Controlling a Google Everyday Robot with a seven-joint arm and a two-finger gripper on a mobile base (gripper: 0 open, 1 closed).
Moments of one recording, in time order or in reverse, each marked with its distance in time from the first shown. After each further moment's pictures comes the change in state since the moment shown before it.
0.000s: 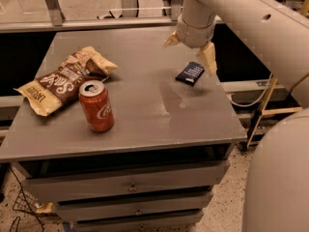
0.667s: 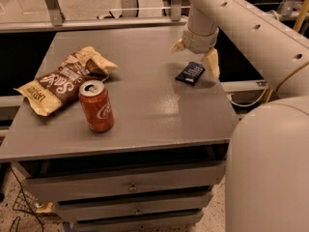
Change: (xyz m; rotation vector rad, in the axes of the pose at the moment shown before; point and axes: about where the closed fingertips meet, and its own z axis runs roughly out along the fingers) arm 0.030 0.004 0.045 -0.031 -0.022 0.018
